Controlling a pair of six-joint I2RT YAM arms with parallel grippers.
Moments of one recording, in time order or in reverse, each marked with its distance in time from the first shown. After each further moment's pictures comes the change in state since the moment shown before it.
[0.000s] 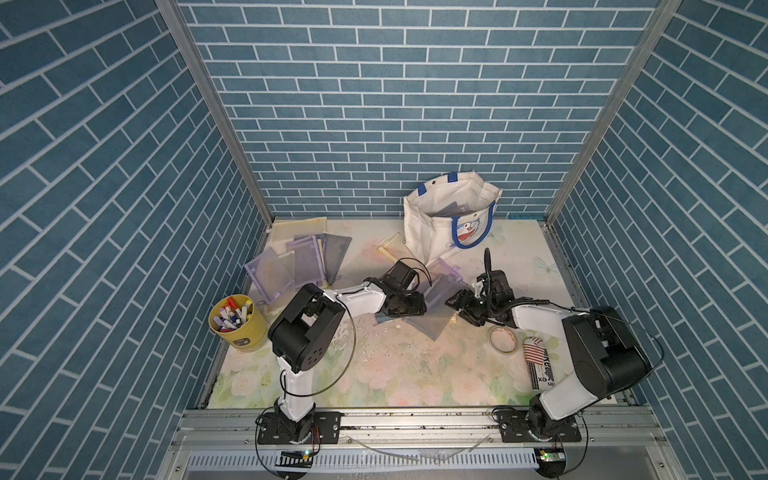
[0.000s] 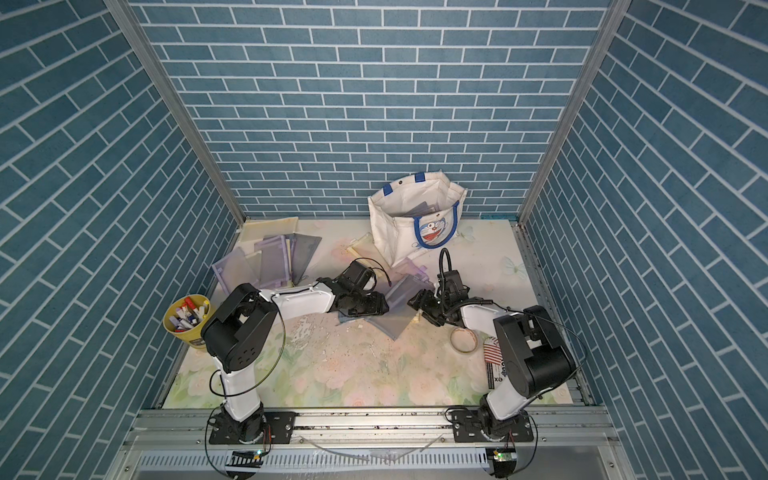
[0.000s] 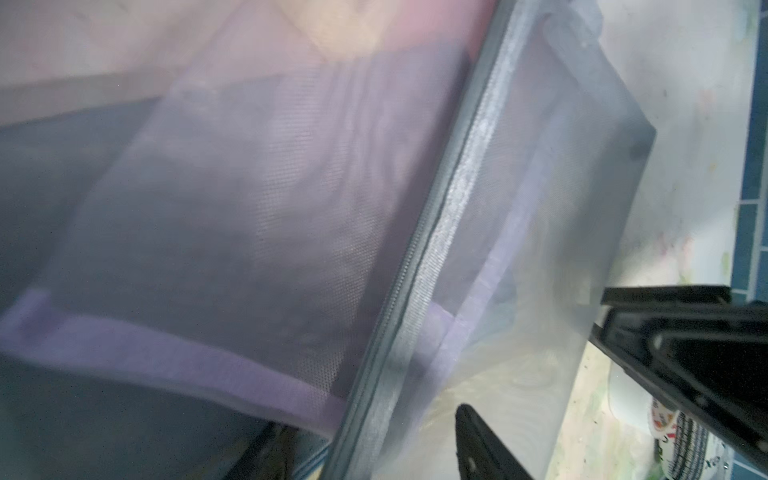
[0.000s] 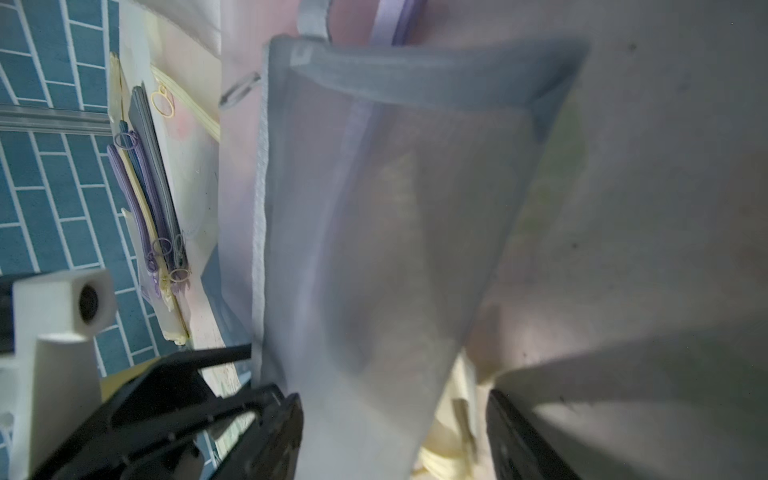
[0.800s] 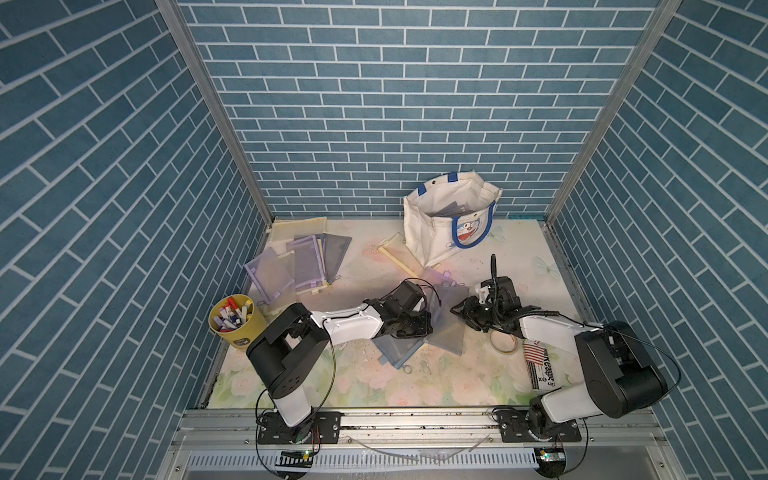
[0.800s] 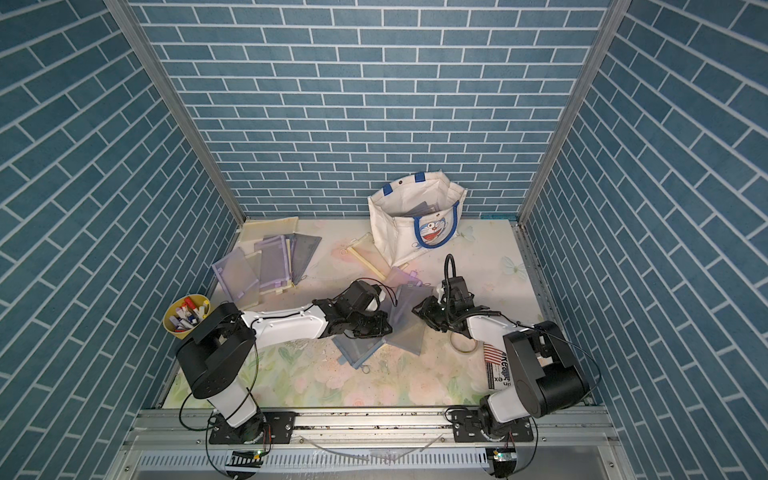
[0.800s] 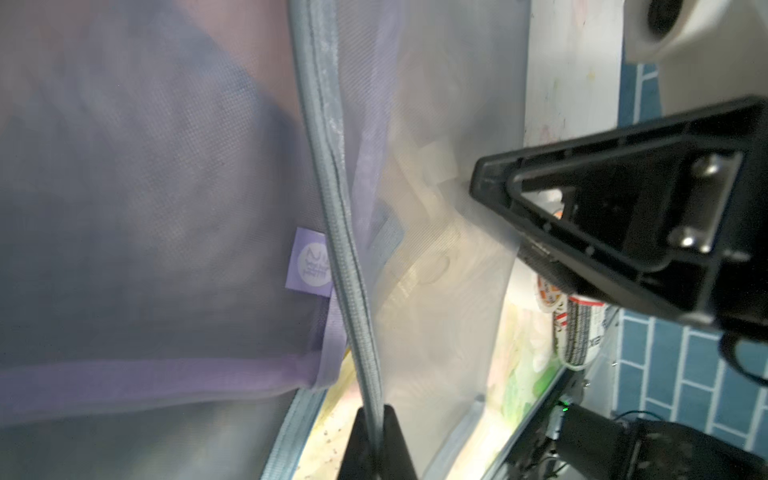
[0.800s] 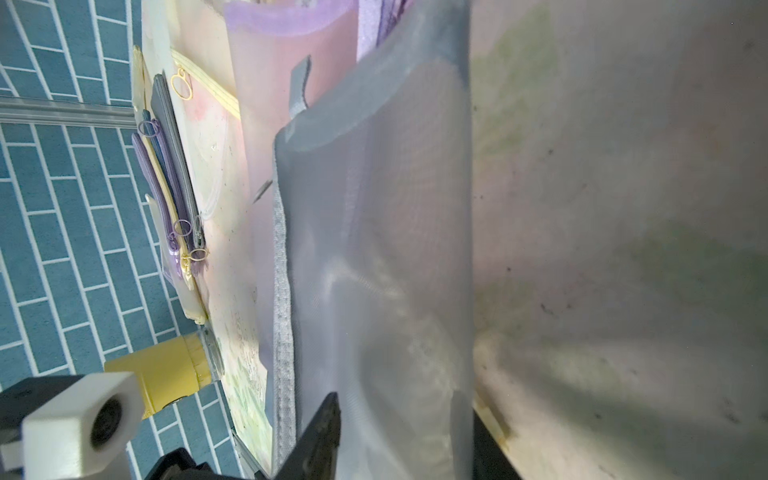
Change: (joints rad) left arm -0.126 -0.176 -0.181 0.117 0.085 -0.142; right arm -0.002 -0.141 -0.093 -0.026 -0.038 0.024
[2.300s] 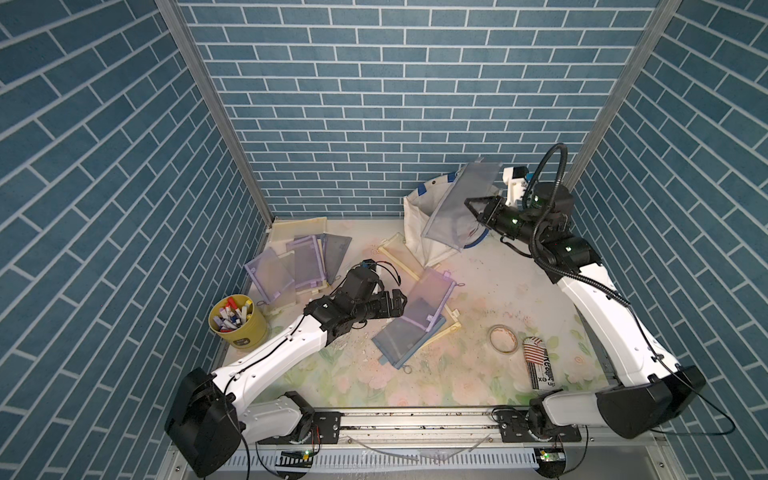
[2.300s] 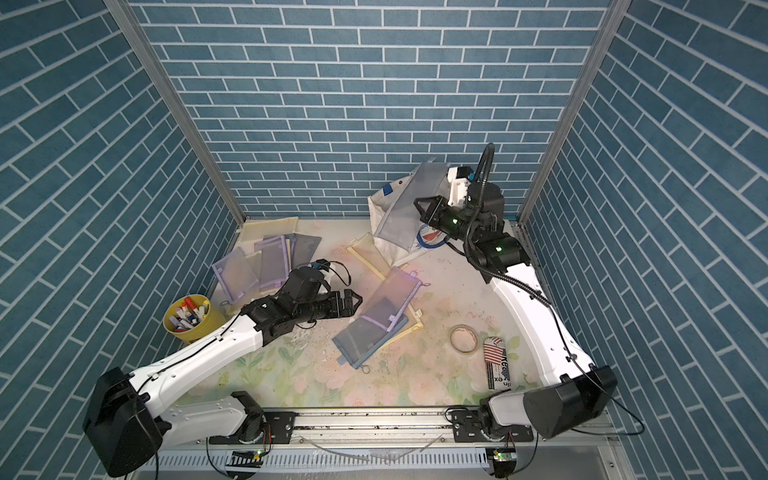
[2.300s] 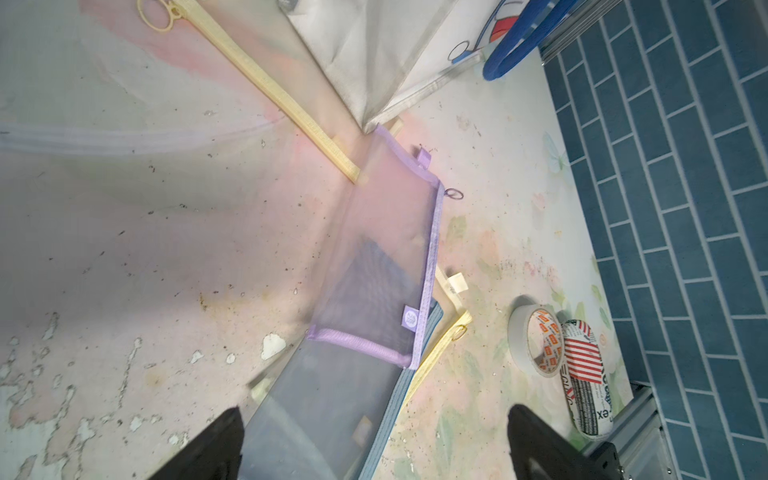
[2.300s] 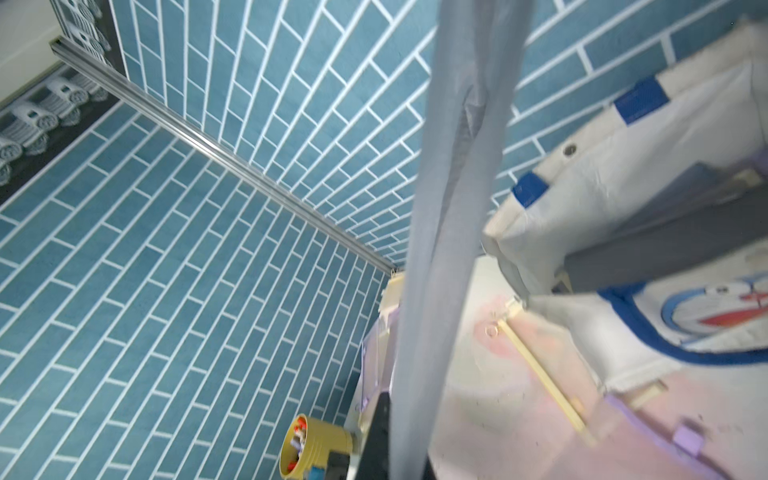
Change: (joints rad) left arm 0.176 -0.509 -0.079 -0.280 -0.274 0.145; right arm 0.001 -0.035 1.021 -0.348 0.123 -0.166
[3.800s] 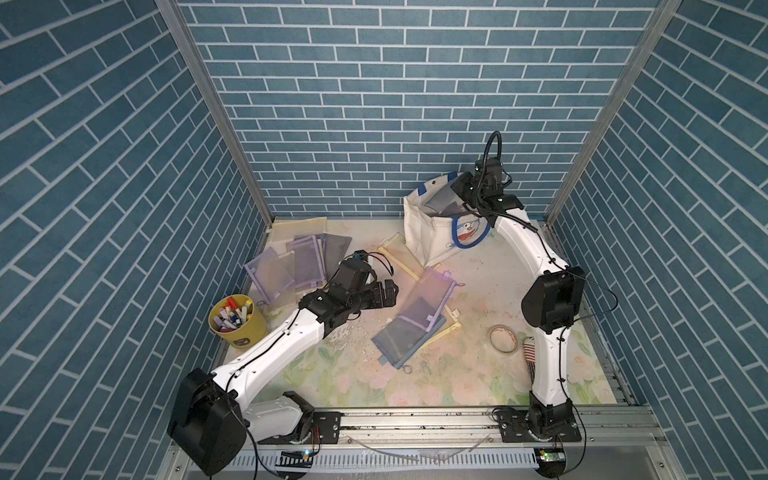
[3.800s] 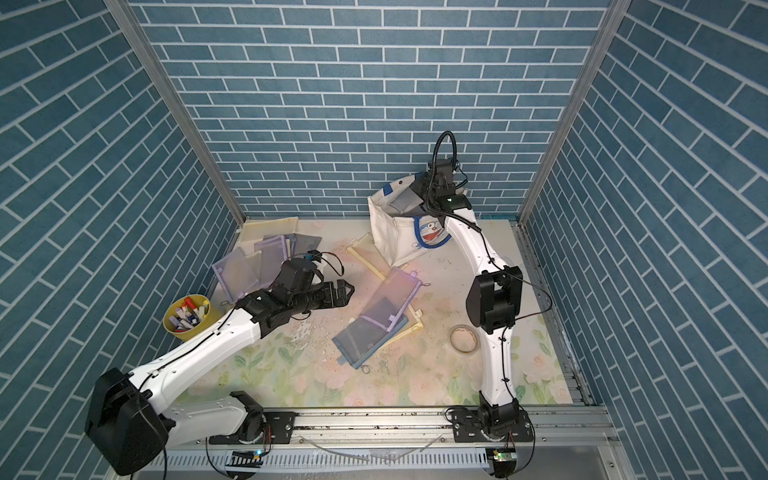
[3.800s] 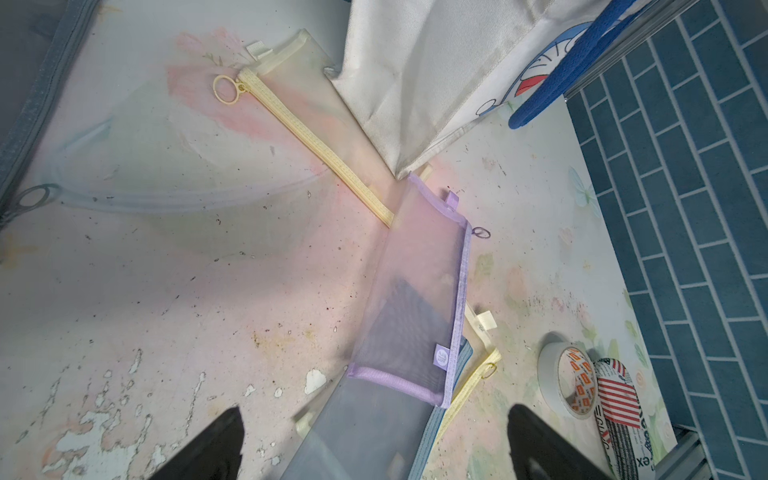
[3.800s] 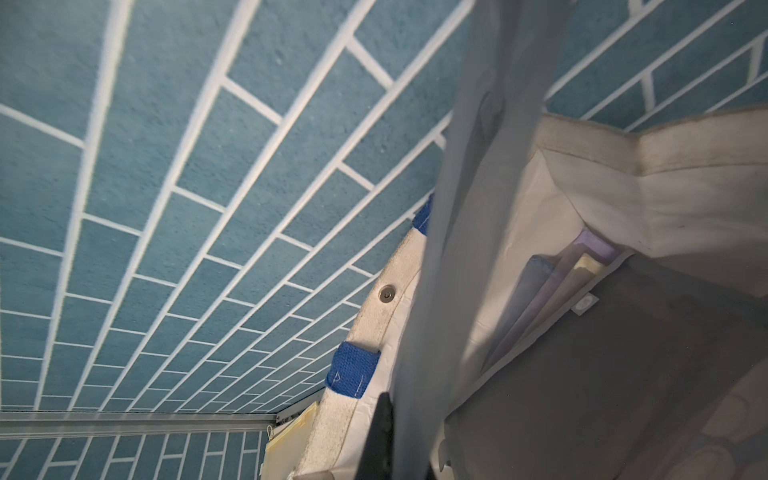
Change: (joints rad) left arm 0.084 0.021 0.054 -0.005 -0.021 0.074; right arm -0.024 0.747 0.584 -0.048 0.381 0.127
